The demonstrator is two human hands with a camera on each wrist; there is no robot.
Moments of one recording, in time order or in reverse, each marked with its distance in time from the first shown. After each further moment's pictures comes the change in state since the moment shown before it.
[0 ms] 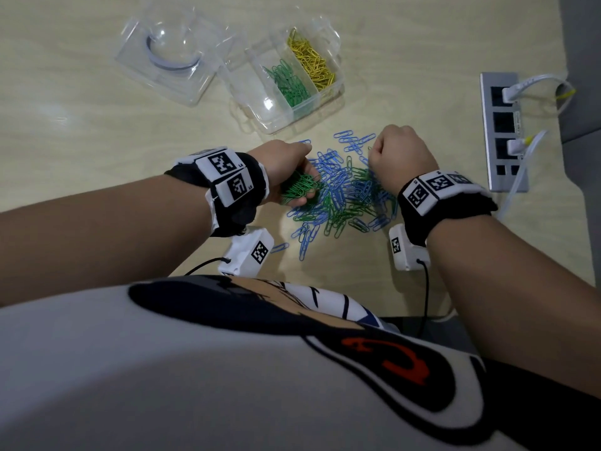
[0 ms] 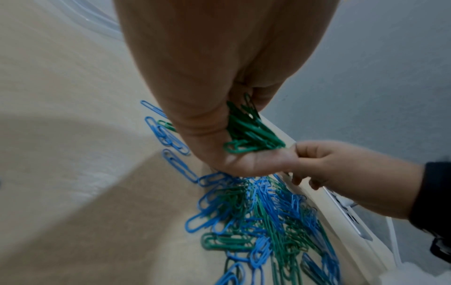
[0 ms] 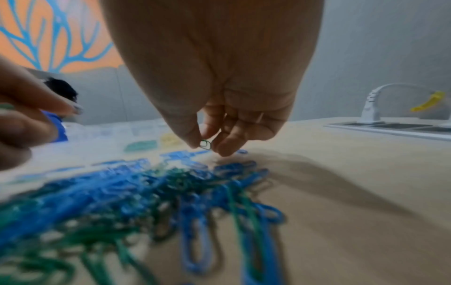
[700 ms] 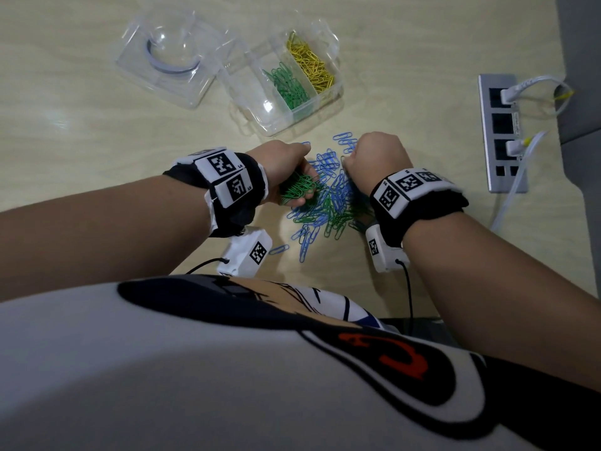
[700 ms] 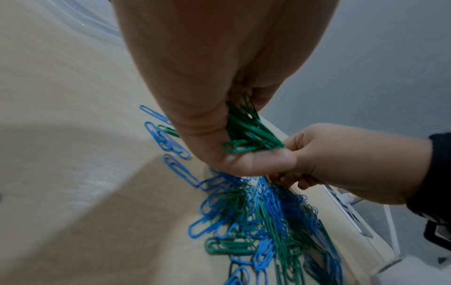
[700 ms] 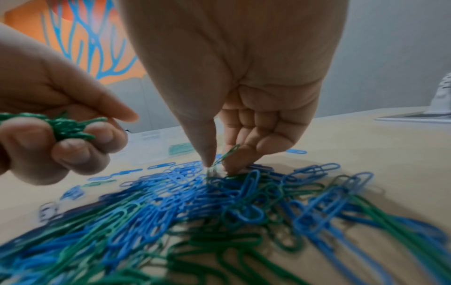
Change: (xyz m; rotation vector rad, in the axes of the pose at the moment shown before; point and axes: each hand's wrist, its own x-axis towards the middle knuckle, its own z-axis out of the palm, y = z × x) left_hand 0.003 0.001 -0.003 0.016 0.002 -0.012; right_hand -0.005 -0.034 0.000 -0.084 -0.100 -0.029
